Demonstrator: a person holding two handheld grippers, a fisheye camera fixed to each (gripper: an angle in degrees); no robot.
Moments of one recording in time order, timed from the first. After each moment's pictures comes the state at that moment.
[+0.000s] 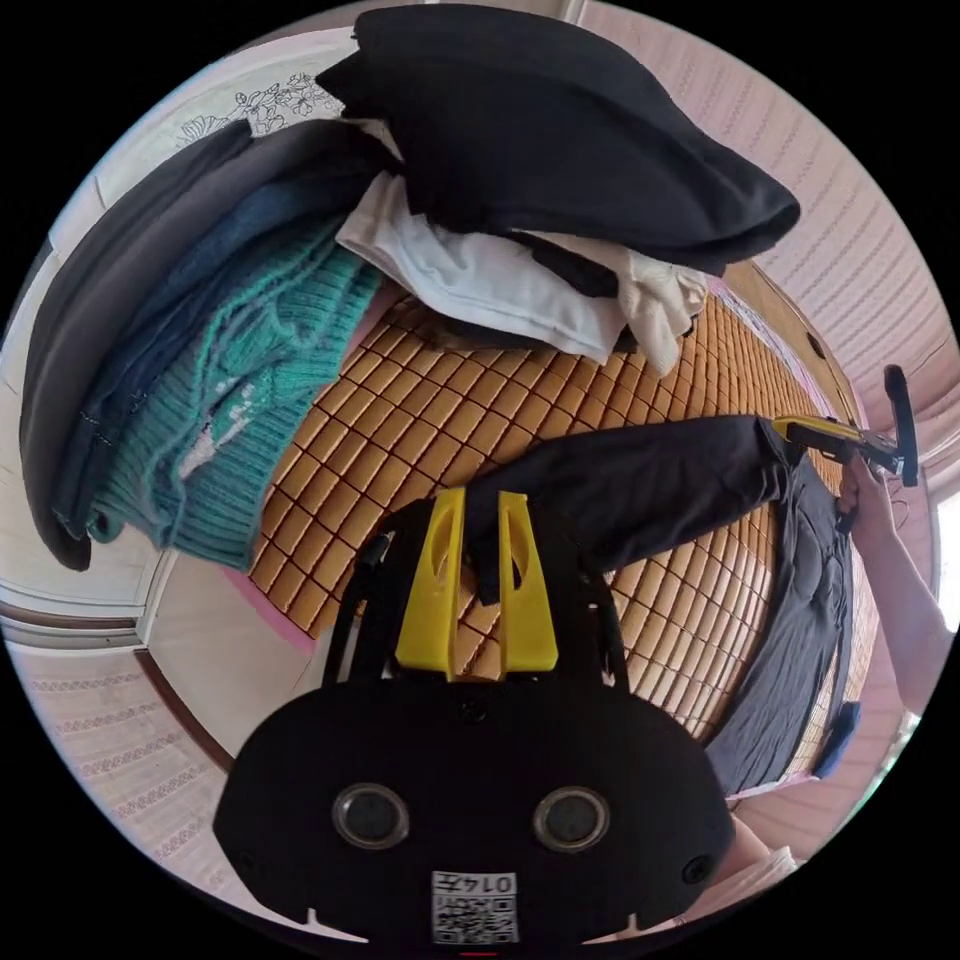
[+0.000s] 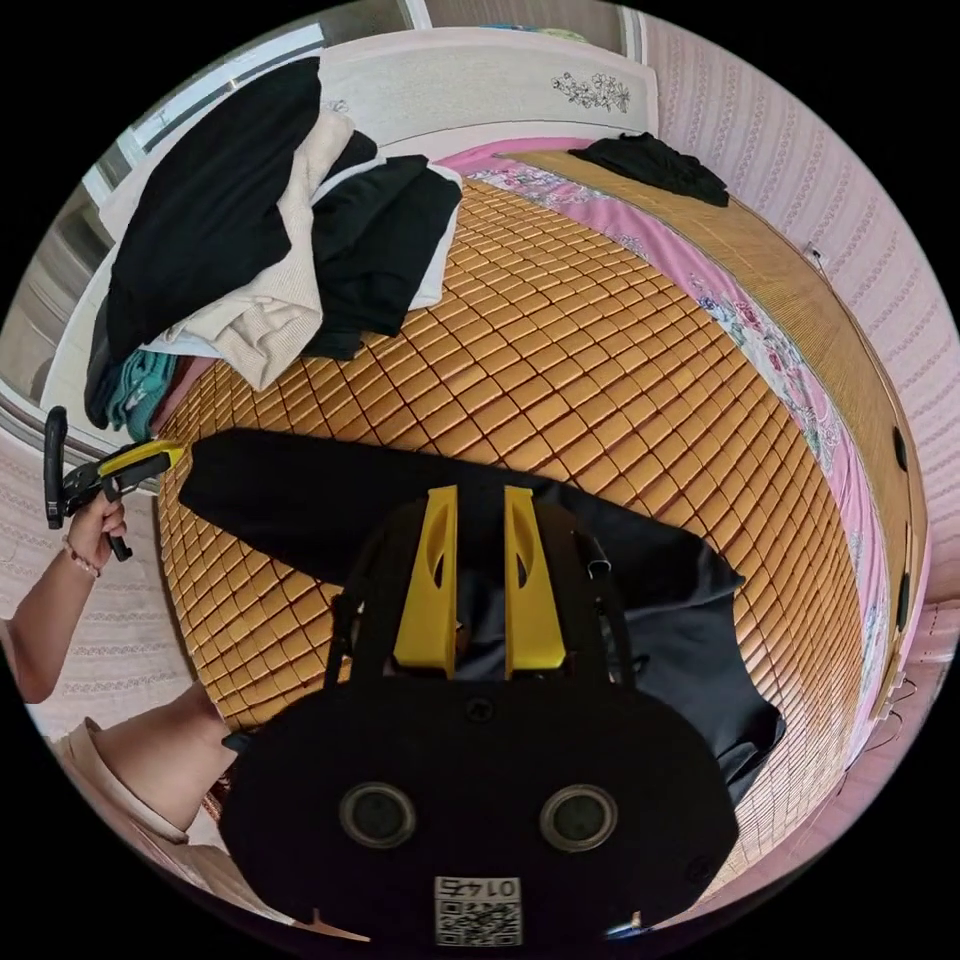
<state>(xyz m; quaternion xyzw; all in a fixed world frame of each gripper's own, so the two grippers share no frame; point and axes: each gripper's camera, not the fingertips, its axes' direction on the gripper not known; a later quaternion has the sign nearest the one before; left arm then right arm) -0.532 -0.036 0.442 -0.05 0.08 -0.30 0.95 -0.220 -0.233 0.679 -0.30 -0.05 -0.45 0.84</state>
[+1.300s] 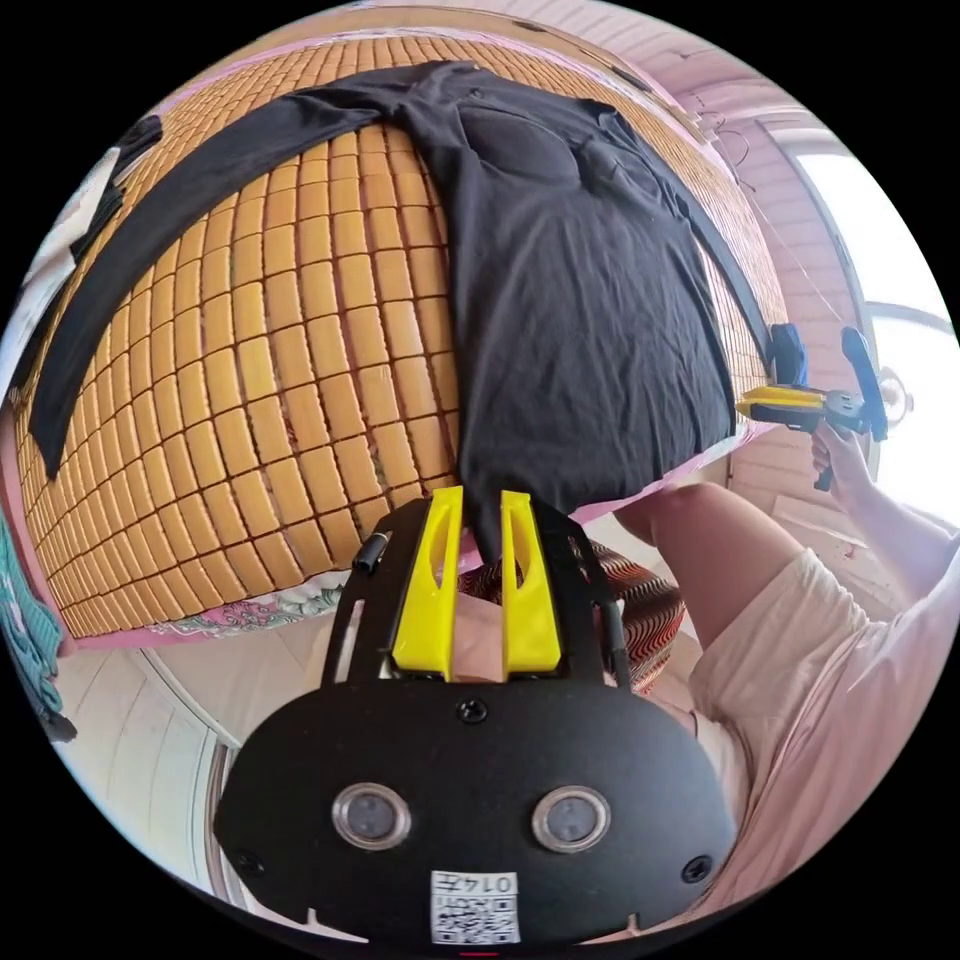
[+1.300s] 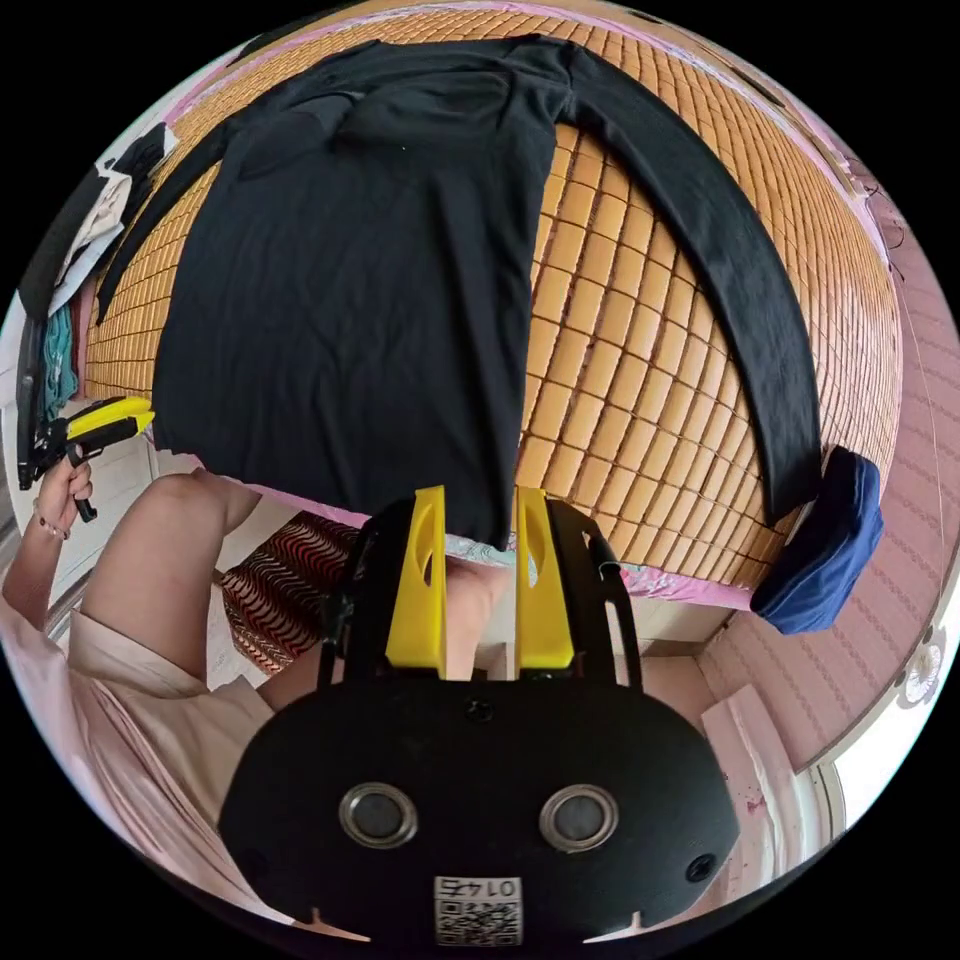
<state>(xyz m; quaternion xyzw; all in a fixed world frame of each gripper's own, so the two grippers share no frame) -0.401 -0.011 0.365 -0.26 0.28 0.10 0.92 0.042 -0.092 0.411 -0.50 0.15 -0.12 0.84</state>
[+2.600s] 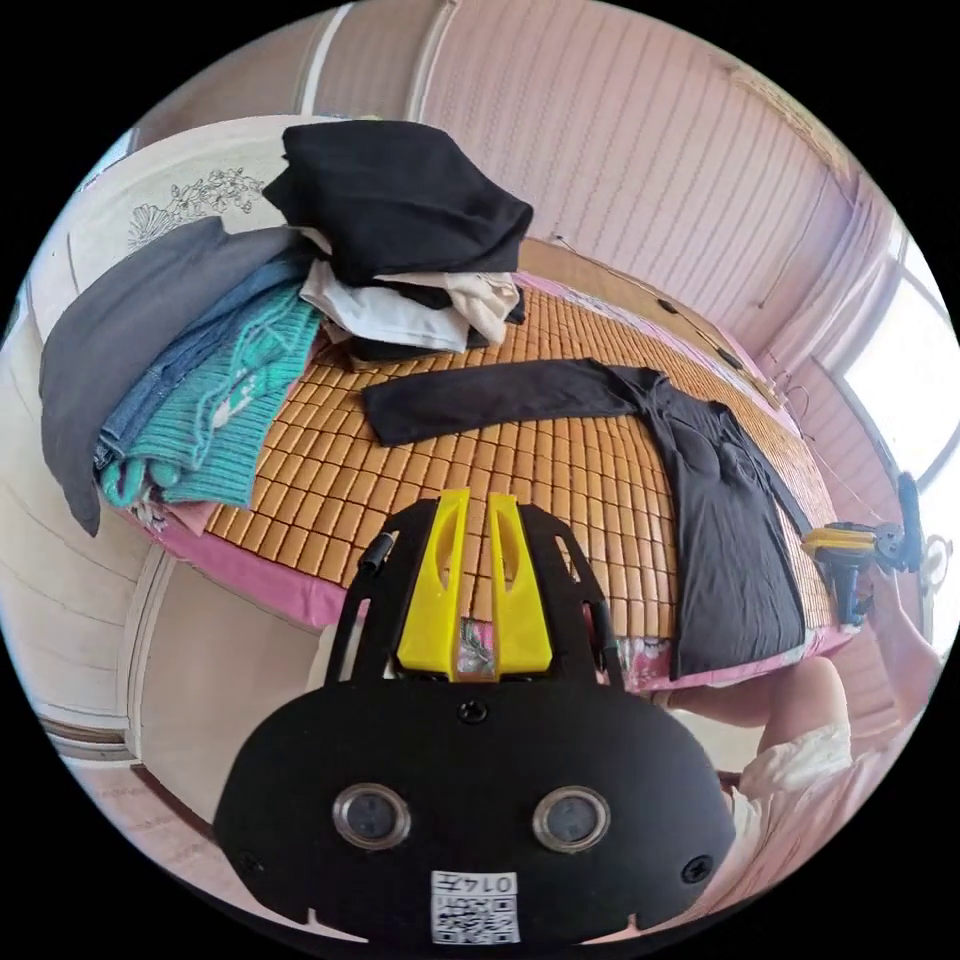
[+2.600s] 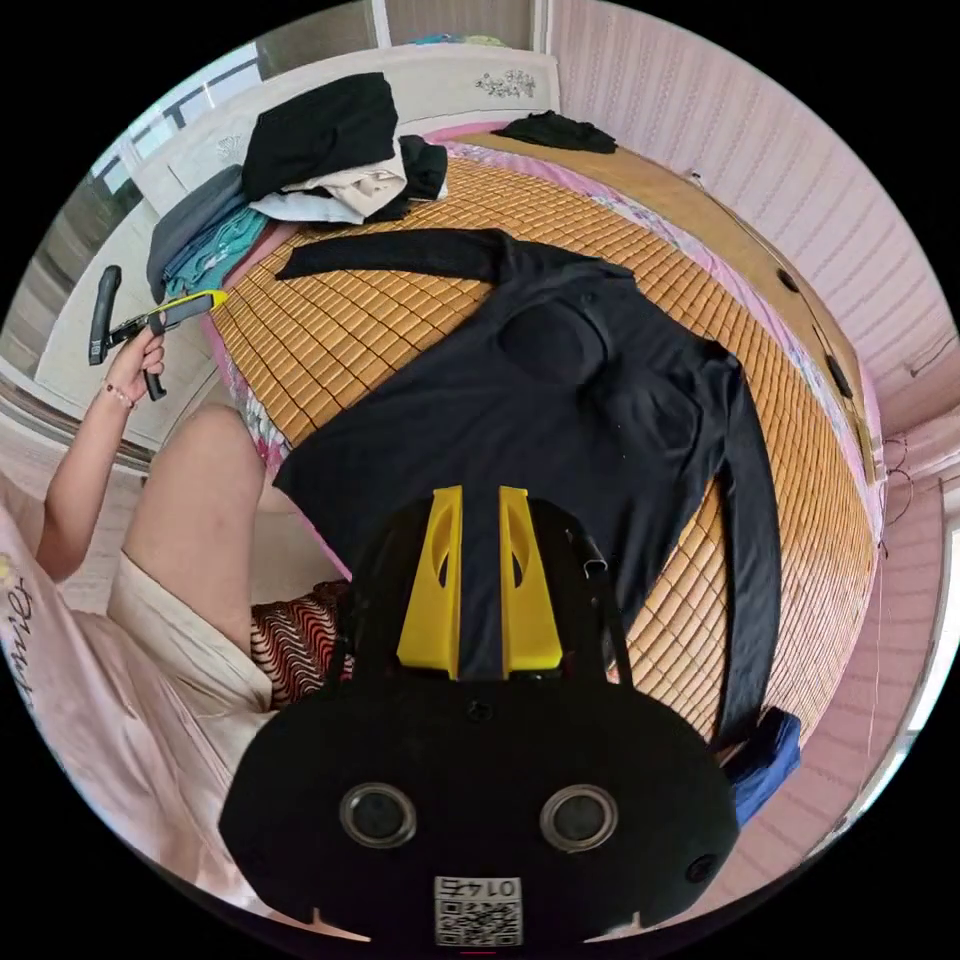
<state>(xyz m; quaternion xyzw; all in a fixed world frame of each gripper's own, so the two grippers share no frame) -0.682 0.139 0.292 0.13 0.13 -0.18 0.97 -0.196 -0.044 0.381 -0.28 0.00 -0.40 0.87</state>
